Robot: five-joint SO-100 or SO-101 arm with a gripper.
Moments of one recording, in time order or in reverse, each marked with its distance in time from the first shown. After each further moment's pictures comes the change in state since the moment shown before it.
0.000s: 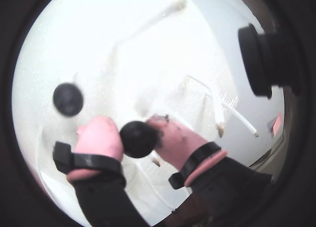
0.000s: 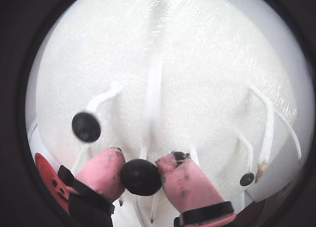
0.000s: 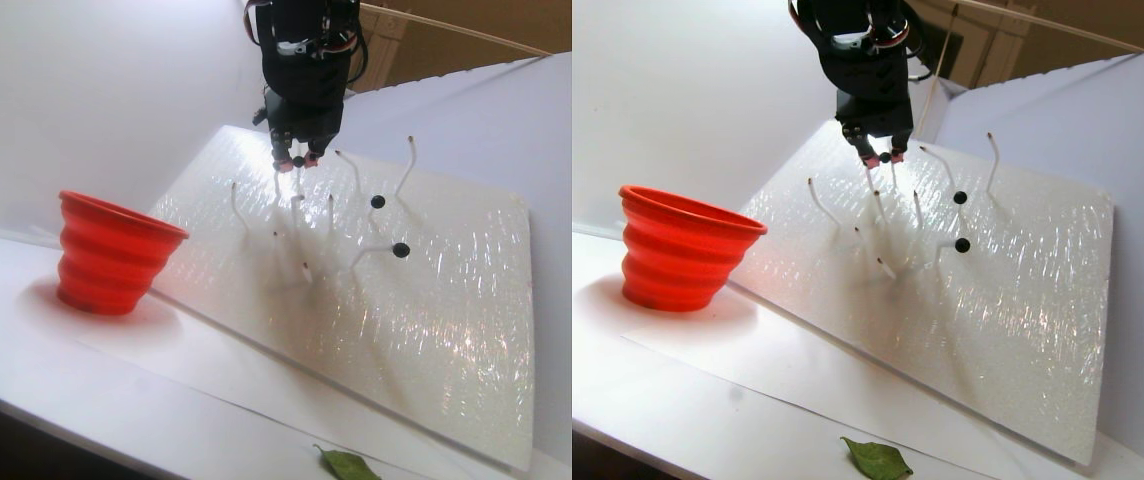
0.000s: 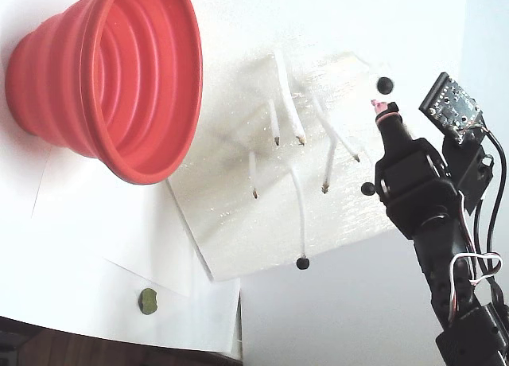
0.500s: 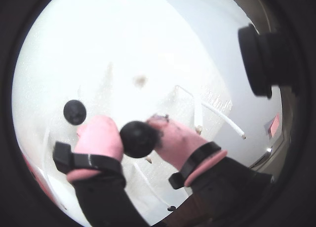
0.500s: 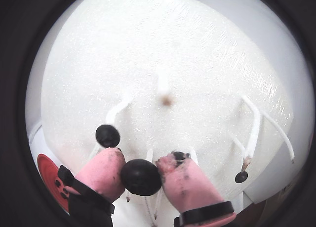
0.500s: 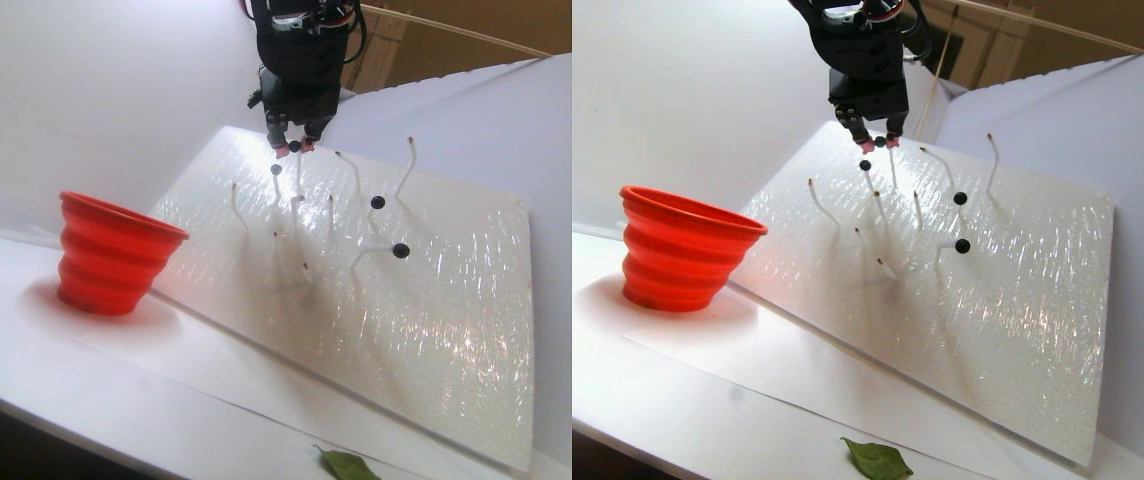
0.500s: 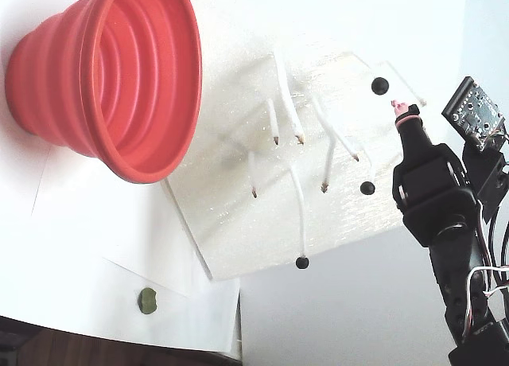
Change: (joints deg) arm -1.1 6.3 5.5 -0.7 0.0
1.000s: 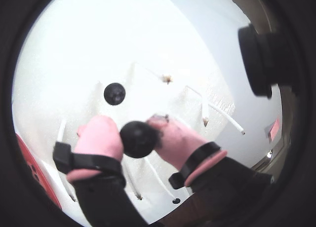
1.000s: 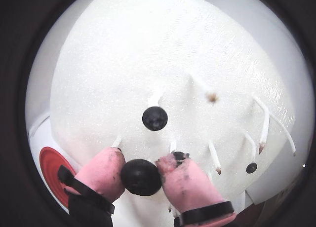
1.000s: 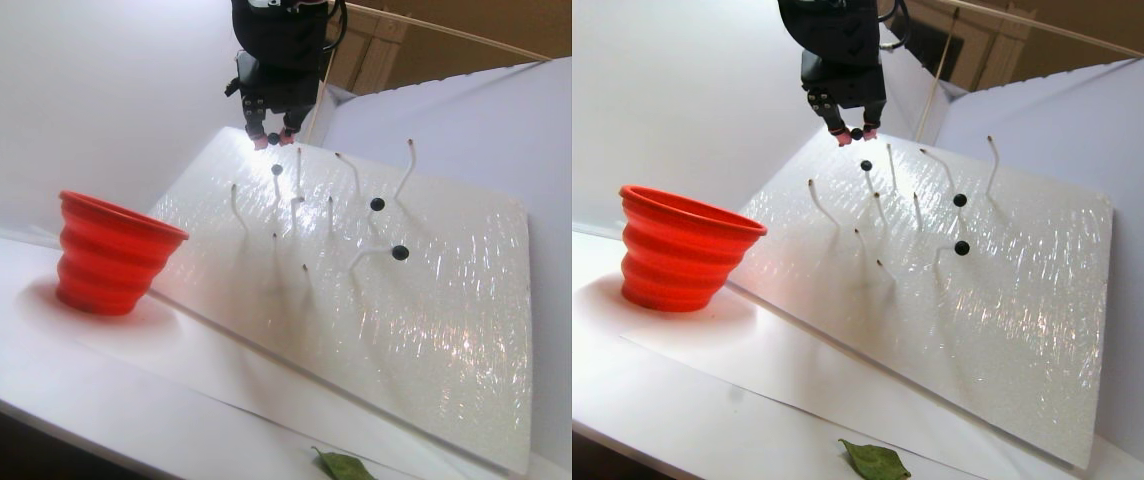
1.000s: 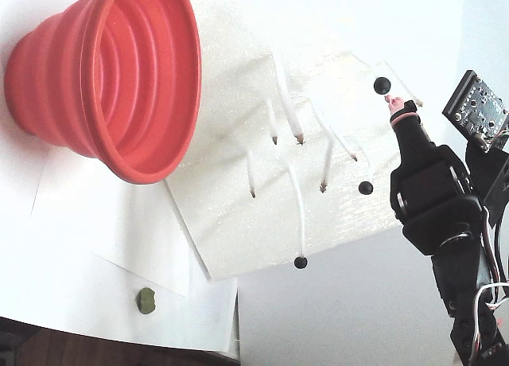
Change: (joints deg) arm -3.8 7.3 7.0 1.4 0.5
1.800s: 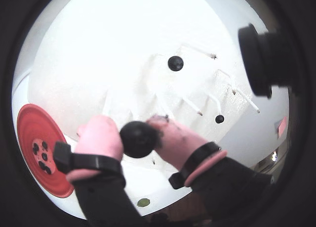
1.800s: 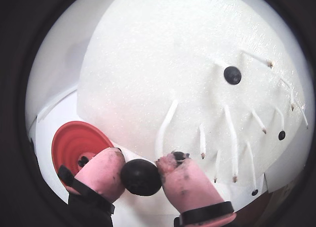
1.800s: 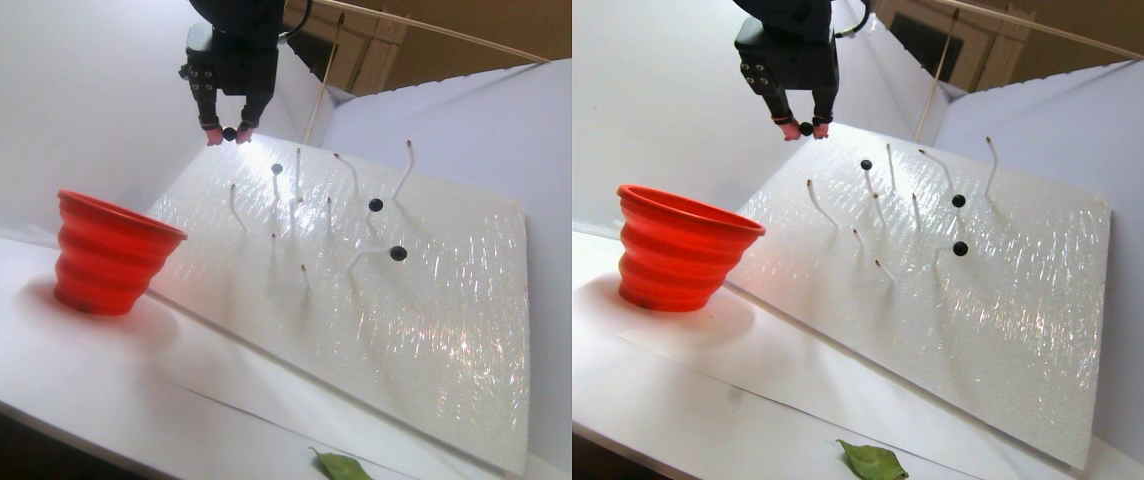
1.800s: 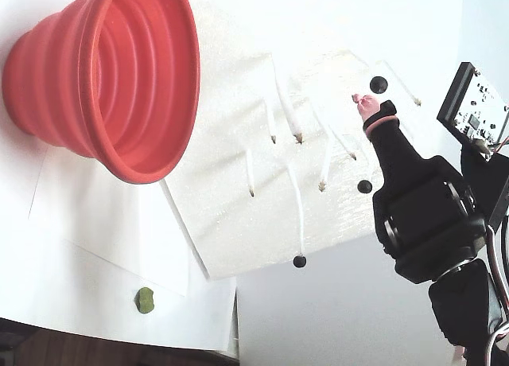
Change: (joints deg) arm -8.0 12.9 11.1 9.4 6.3
